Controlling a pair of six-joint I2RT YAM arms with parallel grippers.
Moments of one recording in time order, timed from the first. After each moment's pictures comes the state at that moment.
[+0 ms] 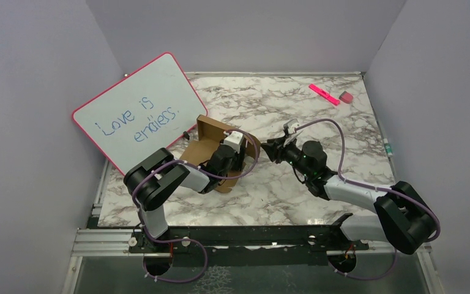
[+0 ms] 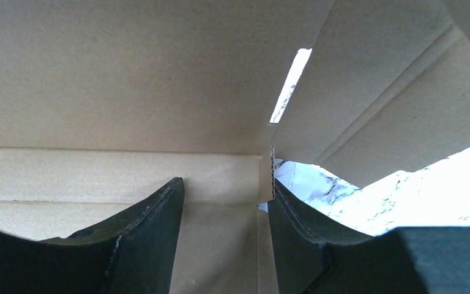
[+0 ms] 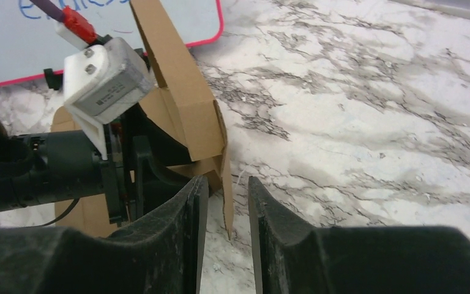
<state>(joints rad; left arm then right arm) -0.78 1.78 0.59 0.76 -0.26 -0.23 0.61 1.27 0.42 0.76 -0.12 0.11</state>
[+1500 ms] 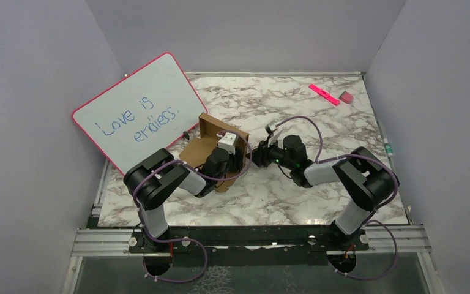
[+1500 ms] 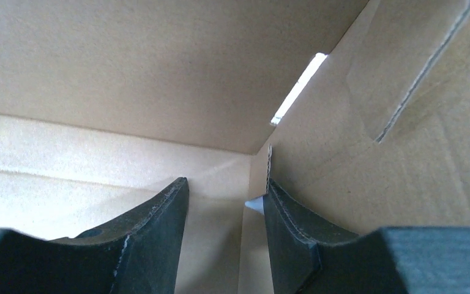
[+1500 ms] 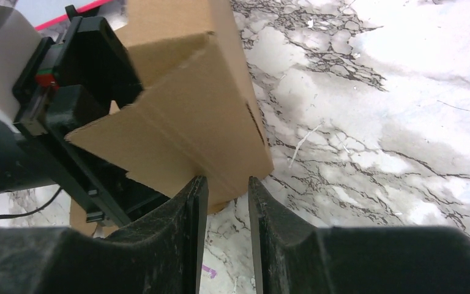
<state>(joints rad) -0.77 1.79 0.53 0.91 -0.21 -0.33 0.61 1.68 0.54 0.87 -0.34 0.26</state>
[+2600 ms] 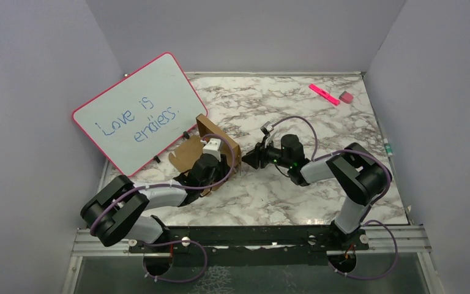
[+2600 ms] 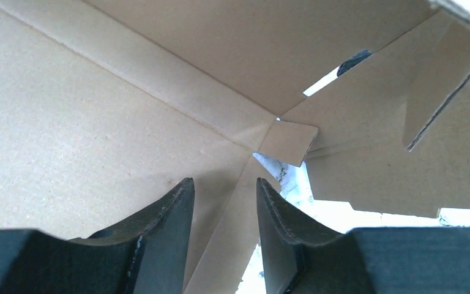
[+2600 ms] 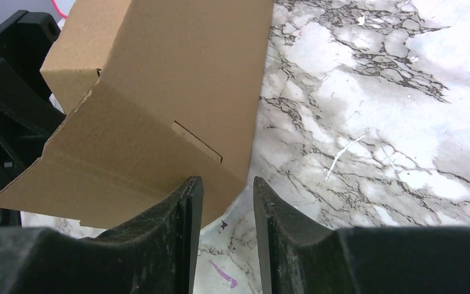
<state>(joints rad) -0.77 1.38 0.38 0.49 -0.23 -0.46 0.61 1.76 0.57 0.93 -0.46 0.29</state>
